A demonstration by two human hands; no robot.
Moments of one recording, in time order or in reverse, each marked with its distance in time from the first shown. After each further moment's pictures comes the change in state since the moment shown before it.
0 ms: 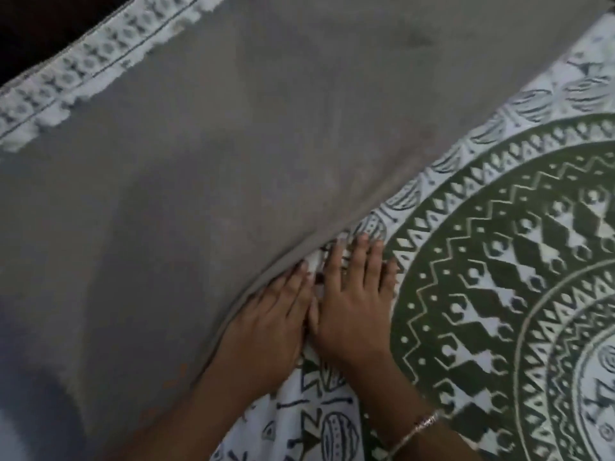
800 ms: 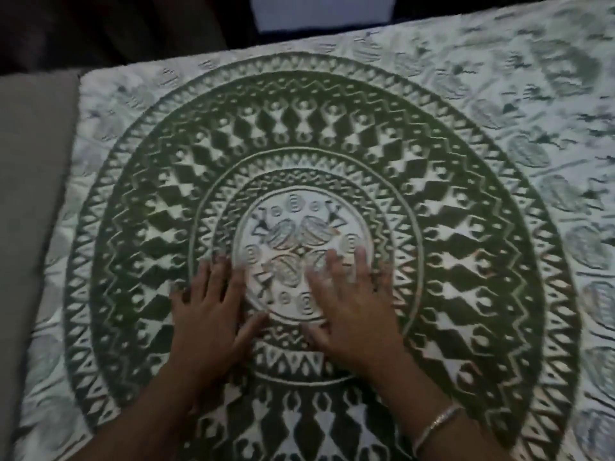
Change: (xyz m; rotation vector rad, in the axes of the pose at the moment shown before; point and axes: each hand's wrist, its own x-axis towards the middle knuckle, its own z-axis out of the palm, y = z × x) left_hand 0.114 0.267 0.044 0.356 -0.341 0.477; right_hand -0.225 0.291 -0.009 0.141 0.106 0.621
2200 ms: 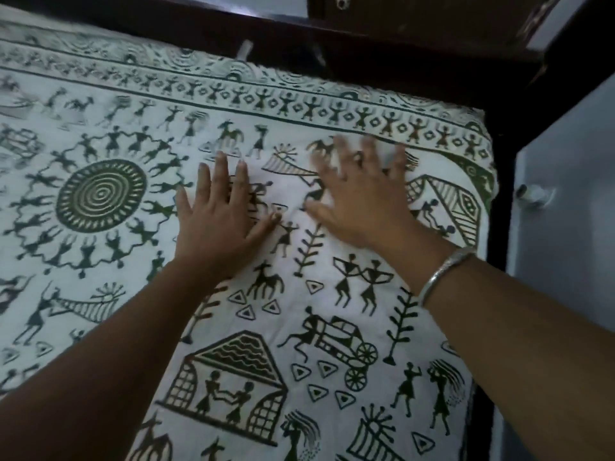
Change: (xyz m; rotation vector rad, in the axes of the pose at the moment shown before) left_hand 0.056 0.762 -0.017 0.262 0.145 1.062; right_hand -0.374 0.568 -0.012 0.140 0.158 1.158
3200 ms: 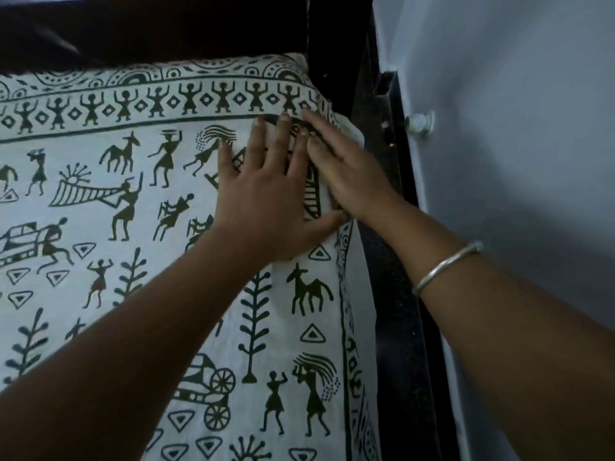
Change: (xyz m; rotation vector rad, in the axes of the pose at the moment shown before) left_hand 0.021 0.234 0.009 0.226 0.029 0.574; right_hand -0.071 0.156 0.055 1.187 0.401 0.224
